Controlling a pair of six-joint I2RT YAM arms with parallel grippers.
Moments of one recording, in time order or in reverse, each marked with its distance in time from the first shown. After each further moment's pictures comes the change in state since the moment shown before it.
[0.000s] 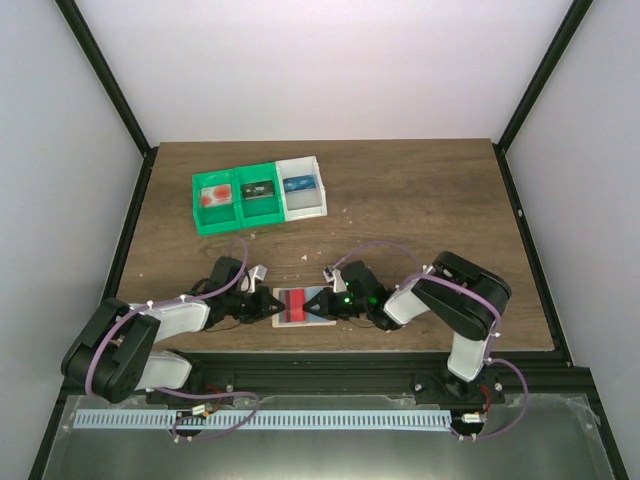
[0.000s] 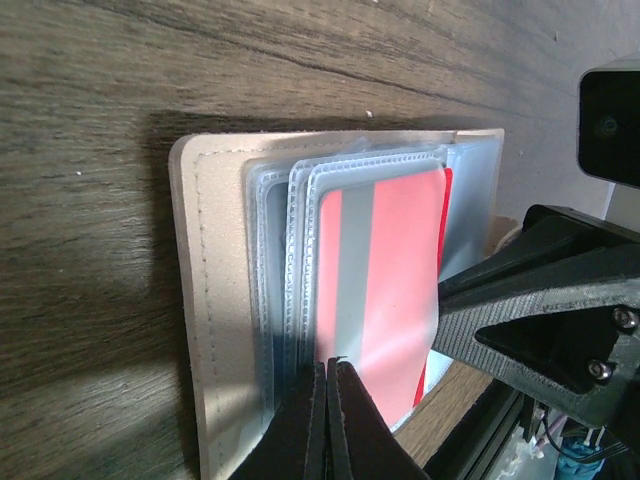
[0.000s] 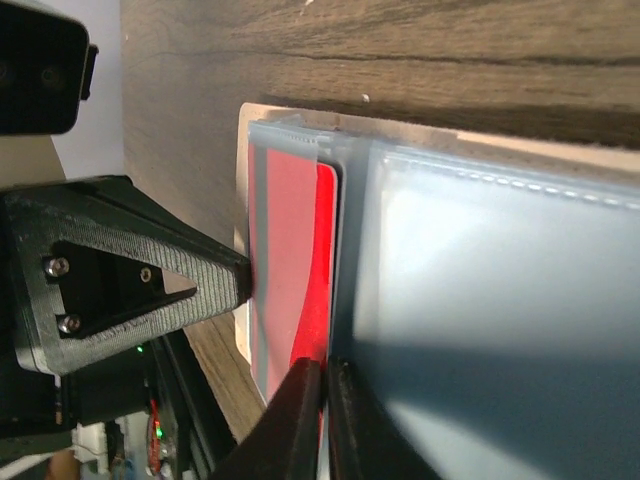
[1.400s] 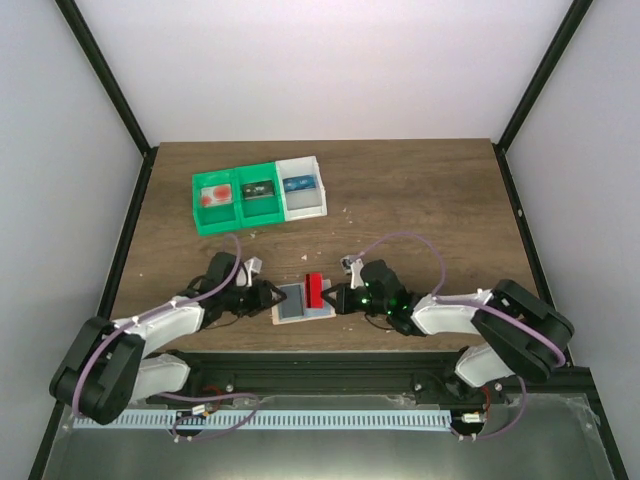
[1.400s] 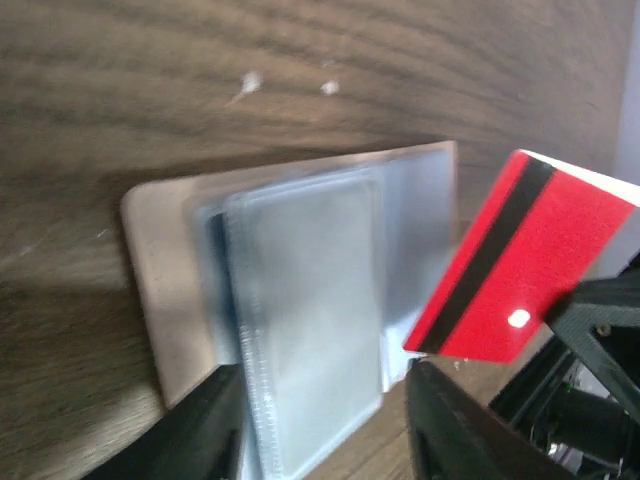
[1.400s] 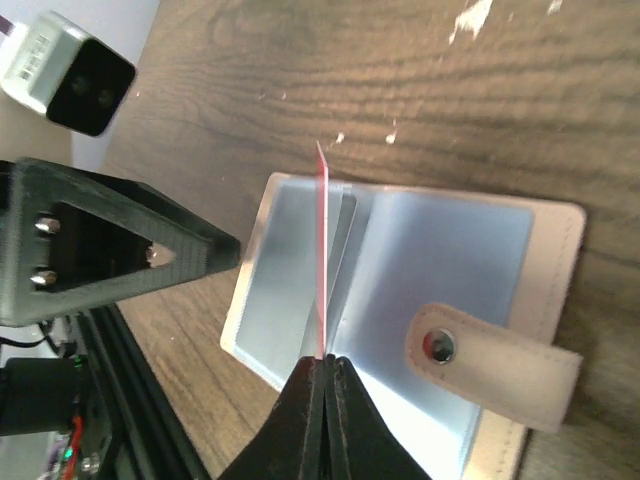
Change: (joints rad) left arm -0.003 -0.097 0.023 -0.074 -0.088 -0.009; right arm -0.031 -0.340 -0.108 -0.188 0.193 -0.246
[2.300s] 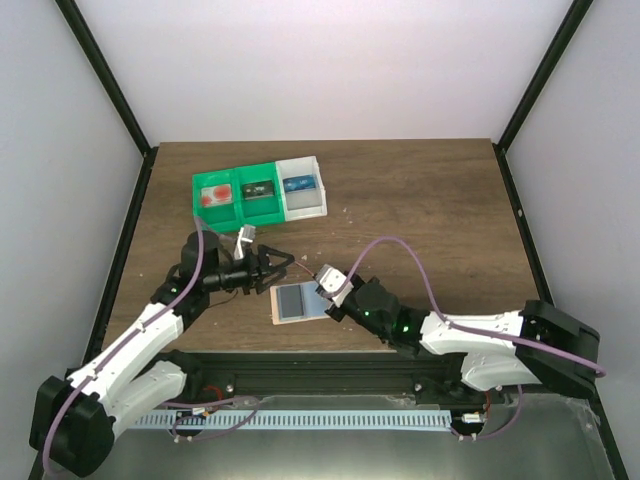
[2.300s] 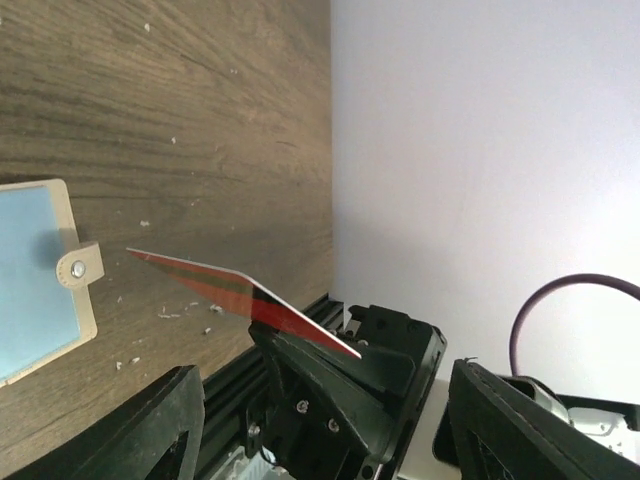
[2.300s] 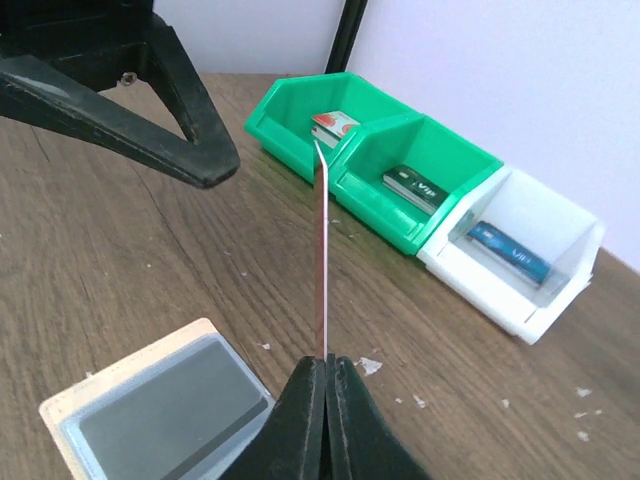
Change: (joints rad) left arm 0.000 -0.330 0.209 -0.047 0.189 -0.397; right arm 0.291 -0.229 0.013 0.064 0.595 -1.003
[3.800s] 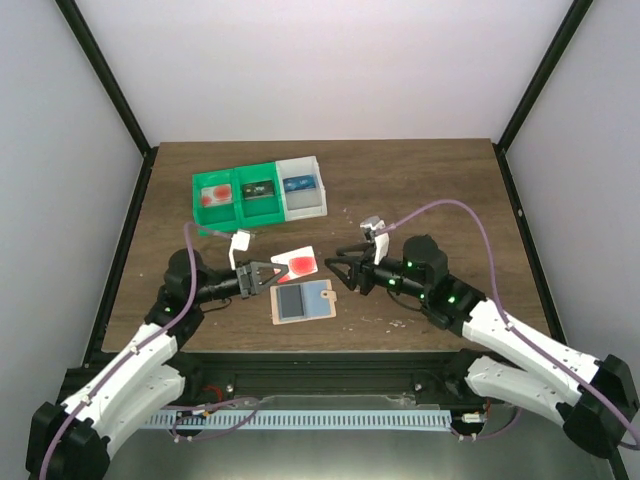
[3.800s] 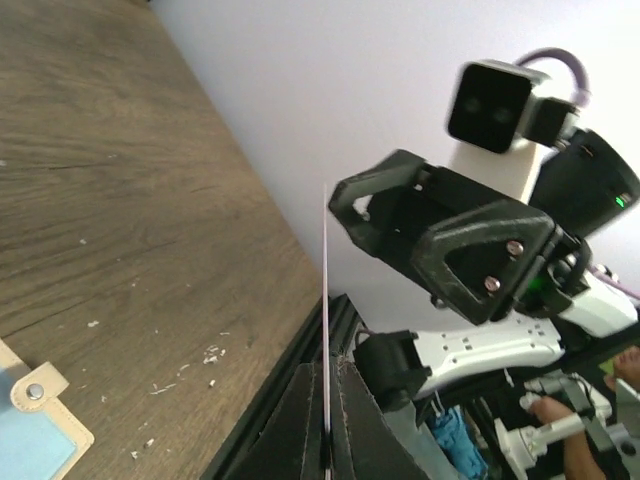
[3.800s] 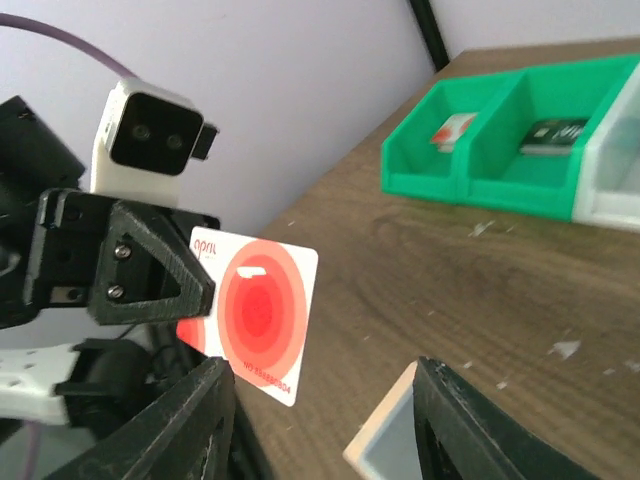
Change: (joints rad) left arm 0.002 -0.156 -0.146 0.280 0.083 0.267; right arm -0.304 -0.319 0.230 -0.519 -0.552 0.628
